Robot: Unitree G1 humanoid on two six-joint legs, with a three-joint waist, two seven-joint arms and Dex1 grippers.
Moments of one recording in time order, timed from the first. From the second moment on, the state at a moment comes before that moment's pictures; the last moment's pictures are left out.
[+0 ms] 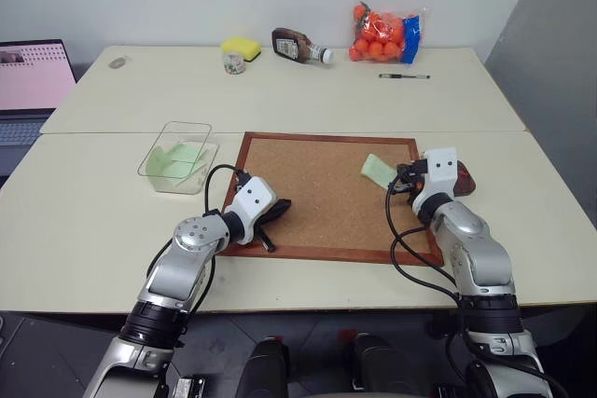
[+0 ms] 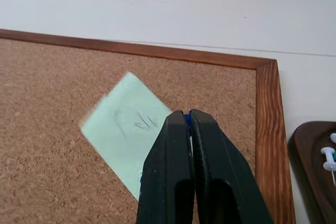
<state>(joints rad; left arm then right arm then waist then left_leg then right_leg) -0.31 0.49 -0.16 0.02 -0.06 0.27 -0.71 -0.37 -0.19 -0.08 -0.04 0.16 0.49 0.22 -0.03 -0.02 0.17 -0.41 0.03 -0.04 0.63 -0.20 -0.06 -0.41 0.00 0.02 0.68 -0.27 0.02</state>
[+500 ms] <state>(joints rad) -0.31 0.49 -0.16 0.02 -0.06 0.27 -0.70 -0.32 -0.31 -0.18 -0.10 0.14 0.47 0.19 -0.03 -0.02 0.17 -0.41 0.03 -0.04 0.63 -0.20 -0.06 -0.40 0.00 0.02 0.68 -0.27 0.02</state>
